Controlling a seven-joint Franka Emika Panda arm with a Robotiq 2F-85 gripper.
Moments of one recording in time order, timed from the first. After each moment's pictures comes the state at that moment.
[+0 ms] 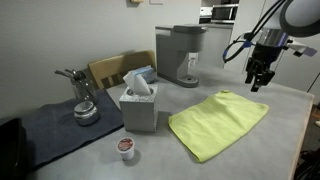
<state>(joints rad) -0.18 0.12 -0.14 -2.55 -0.05 2.75 -0.96</state>
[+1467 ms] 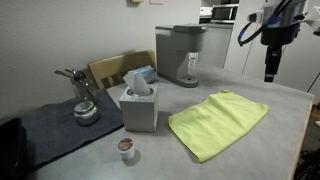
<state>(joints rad) -0.09 -0.10 -0.09 -2.56 -0.40 2.36 -0.11</state>
